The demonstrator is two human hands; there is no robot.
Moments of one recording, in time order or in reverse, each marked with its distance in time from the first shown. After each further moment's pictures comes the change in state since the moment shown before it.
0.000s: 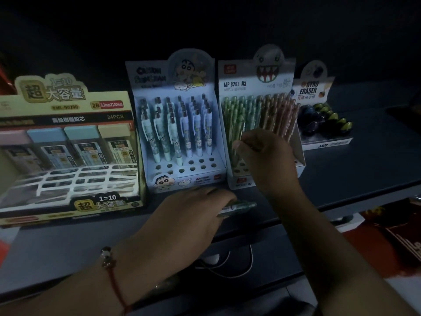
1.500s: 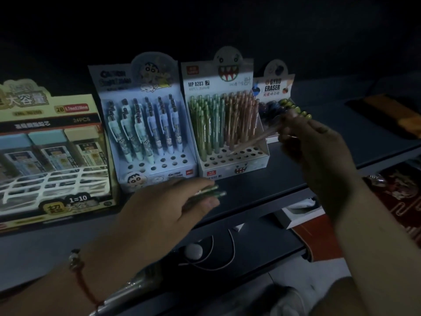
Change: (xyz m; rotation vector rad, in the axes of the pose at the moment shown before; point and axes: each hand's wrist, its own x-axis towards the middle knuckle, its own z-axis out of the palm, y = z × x) left_hand -0.015 0.011 0.007 -0.269 -0.025 -0.068; right_hand -0.019 -0.005 -0.121 0.549 0.087 0.395
